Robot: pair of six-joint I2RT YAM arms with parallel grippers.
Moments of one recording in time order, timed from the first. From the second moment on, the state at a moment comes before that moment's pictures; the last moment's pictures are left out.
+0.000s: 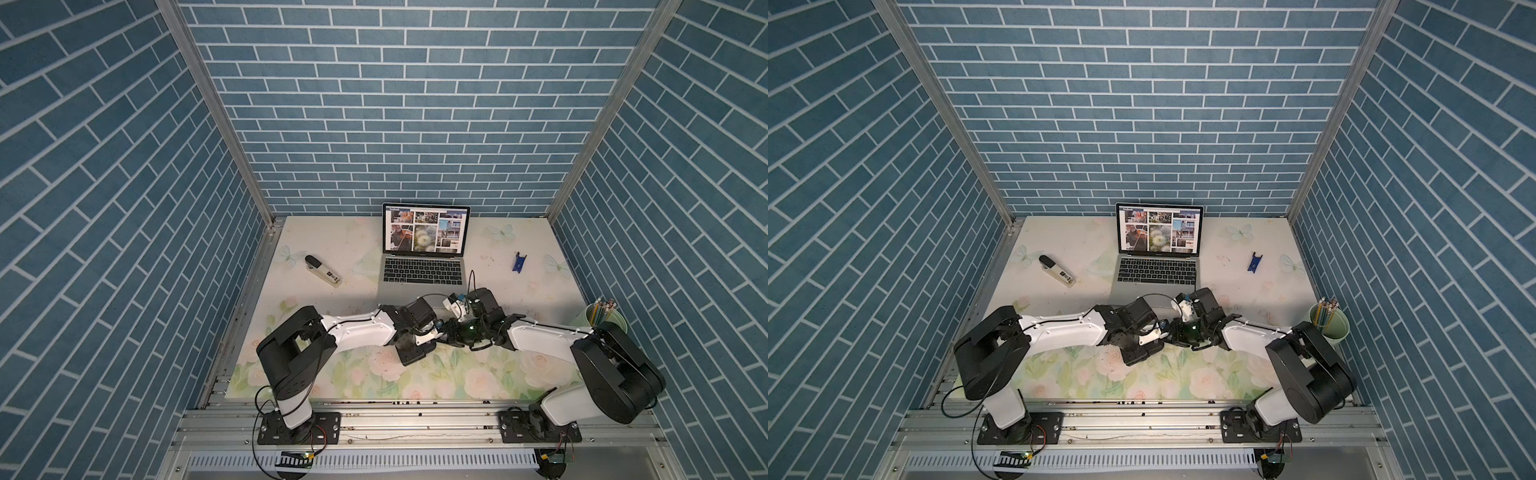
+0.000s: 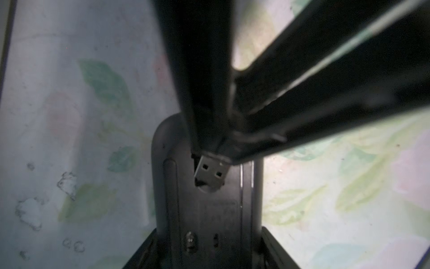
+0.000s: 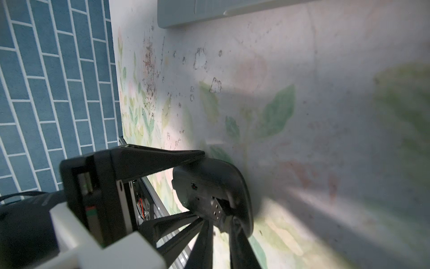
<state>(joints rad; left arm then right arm) -0.96 1.75 1.01 -0.54 0.04 0.24 0.61 1.47 0.56 0.00 -0.68 0.67</state>
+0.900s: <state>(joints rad) -0.96 1.76 1.02 -0.54 0.04 0.23 0.62 1.51 0.58 0.01 -0.68 0.67</state>
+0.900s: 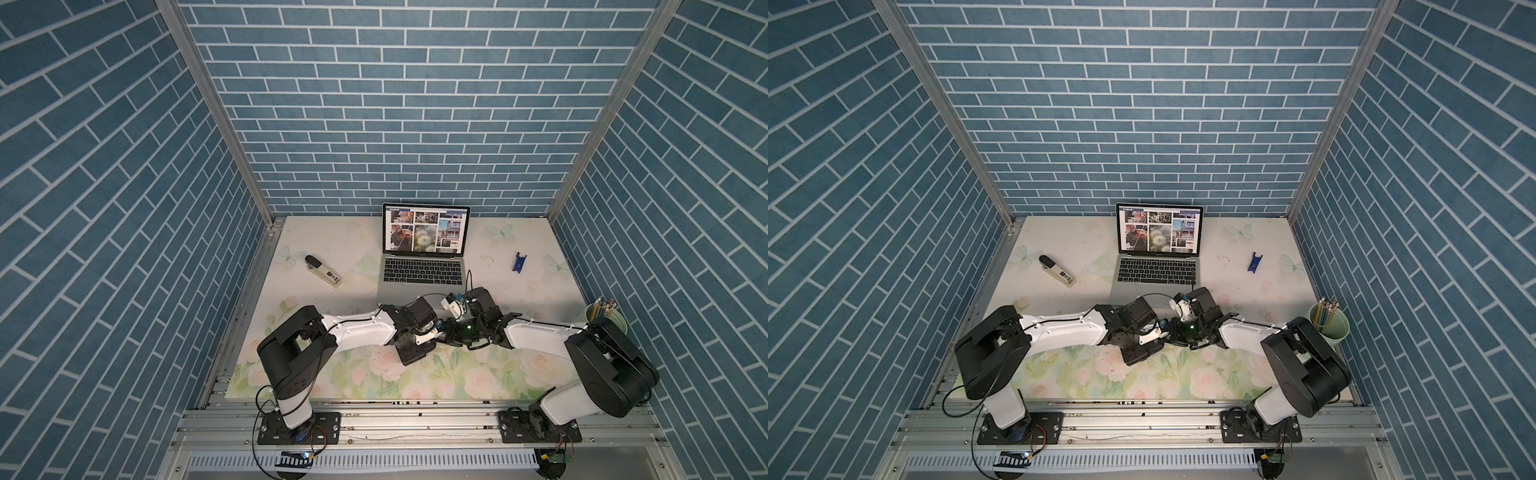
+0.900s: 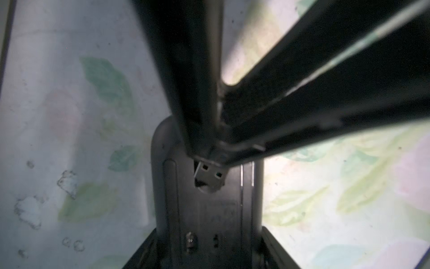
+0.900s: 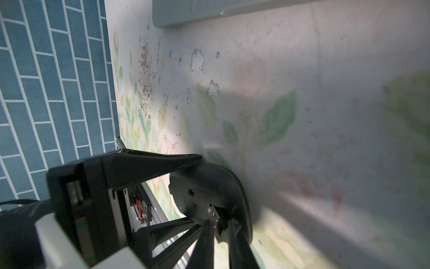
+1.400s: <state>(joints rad) -0.96 1.76 1.03 -0.55 0.05 0.21 0.62 1.53 0.59 0.03 -0.67 0.67</state>
